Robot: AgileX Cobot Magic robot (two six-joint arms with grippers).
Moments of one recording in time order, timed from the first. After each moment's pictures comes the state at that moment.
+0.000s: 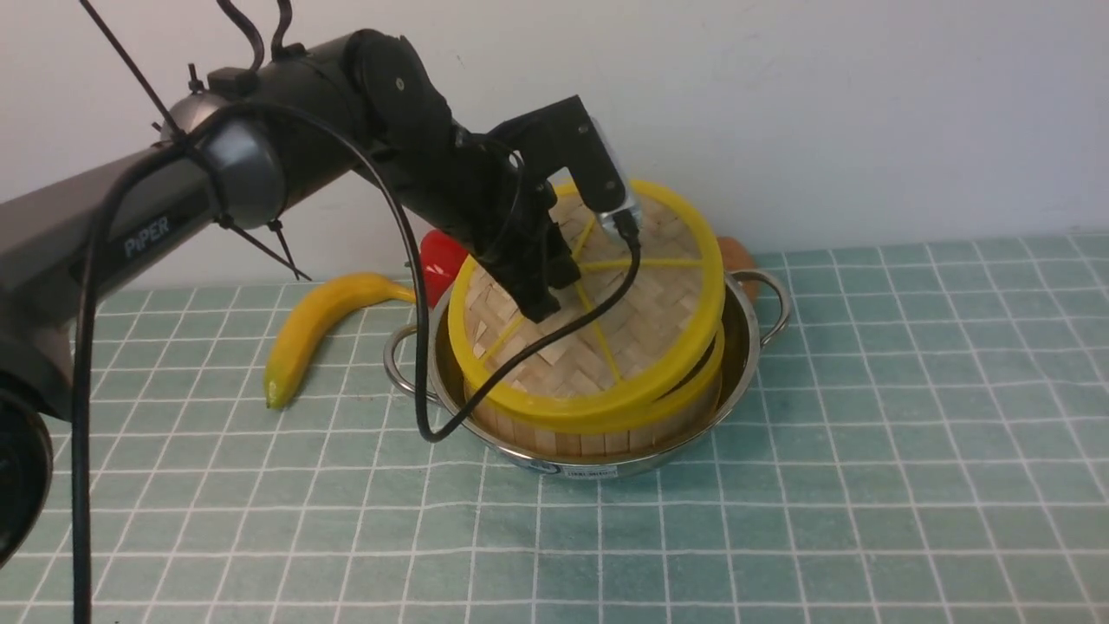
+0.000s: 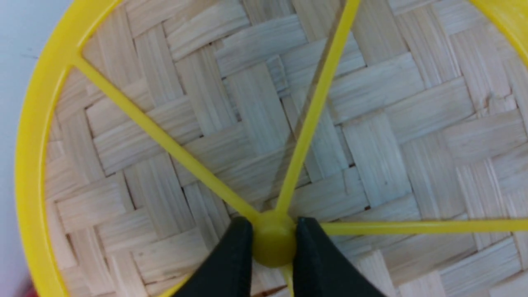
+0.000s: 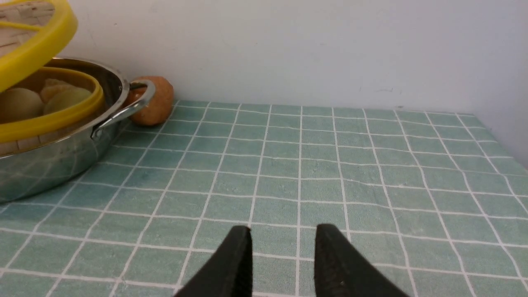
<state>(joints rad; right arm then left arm) 0.03 0.00 0.01 -0.11 0.35 0.18 -0.36 2.01 -1.73 -0.37 0.84 1.11</state>
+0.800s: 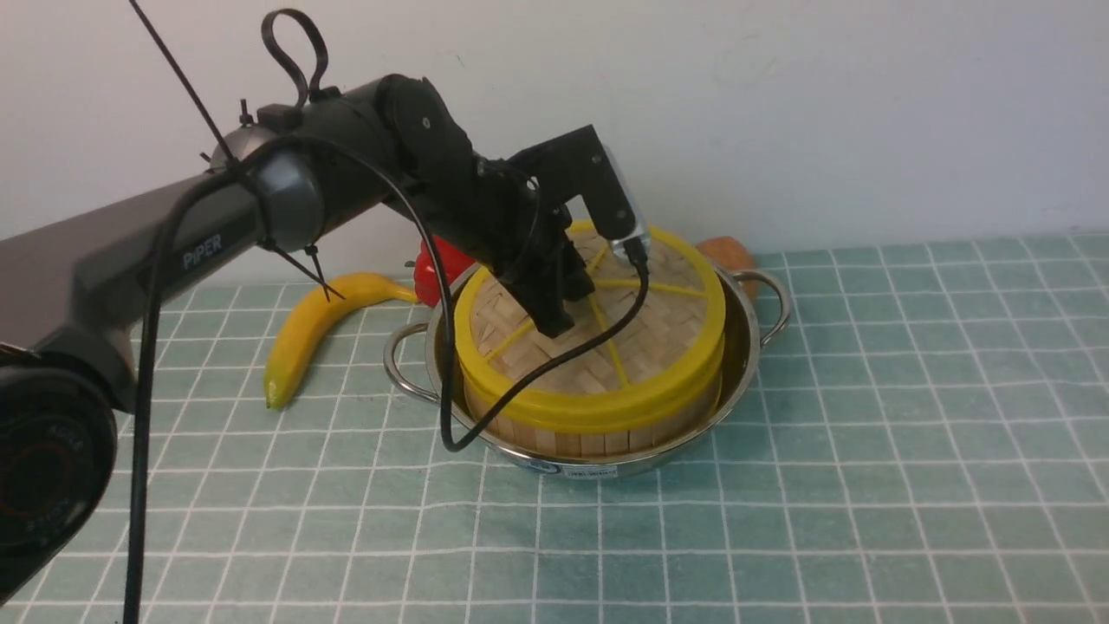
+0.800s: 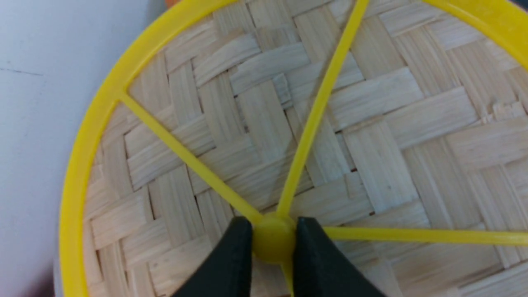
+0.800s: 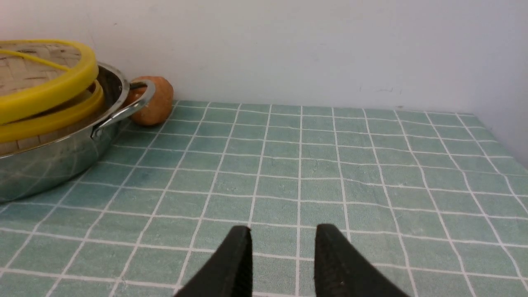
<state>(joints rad) 0.03 0.00 0.01 -0.11 0.35 0.18 -0.36 2.09 -1.73 -0.43 0.76 1.20</state>
